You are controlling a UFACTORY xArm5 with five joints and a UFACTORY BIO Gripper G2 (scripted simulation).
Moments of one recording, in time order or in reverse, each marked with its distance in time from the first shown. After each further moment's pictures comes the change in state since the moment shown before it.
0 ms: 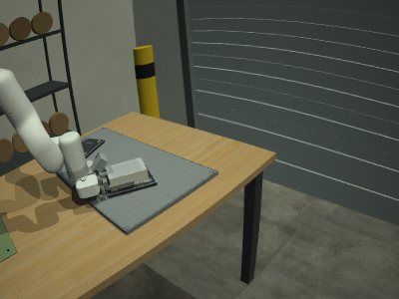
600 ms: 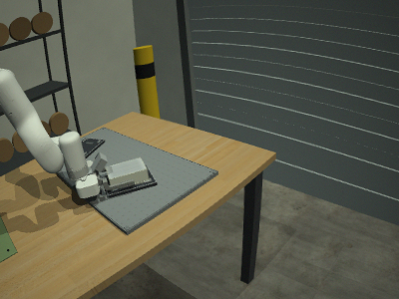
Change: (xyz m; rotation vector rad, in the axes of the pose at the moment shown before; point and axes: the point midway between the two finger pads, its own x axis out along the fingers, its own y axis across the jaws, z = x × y) arm 0.000 0.000 0.000 0.000 0.000 0.000
